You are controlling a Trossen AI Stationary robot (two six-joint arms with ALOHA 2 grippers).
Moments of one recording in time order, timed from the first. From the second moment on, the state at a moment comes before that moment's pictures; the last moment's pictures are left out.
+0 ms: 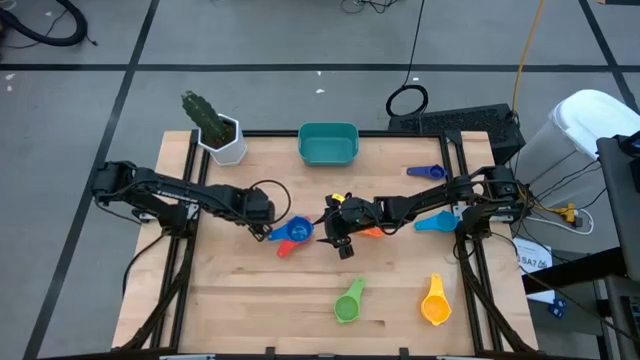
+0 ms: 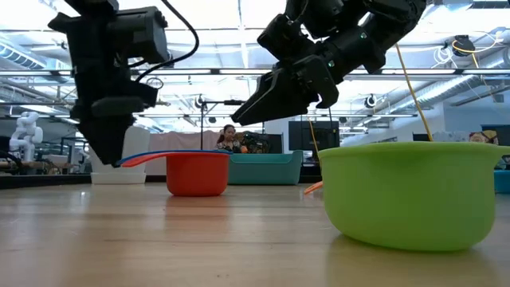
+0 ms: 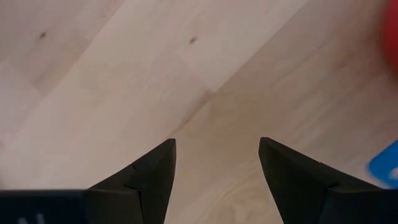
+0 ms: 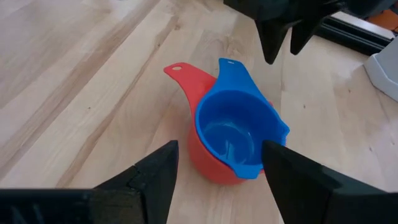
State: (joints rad) left arm -0.02 1.39 0.76 -0.81 -0.22 -0.78; right arm 0.05 1.75 0.91 0.29 -0.05 -0.30
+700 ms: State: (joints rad) left arm -0.07 1.39 0.76 -0.71 -0.08 -0.74; right arm 0.05 1.75 0.91 0.27 -0.05 -0.29
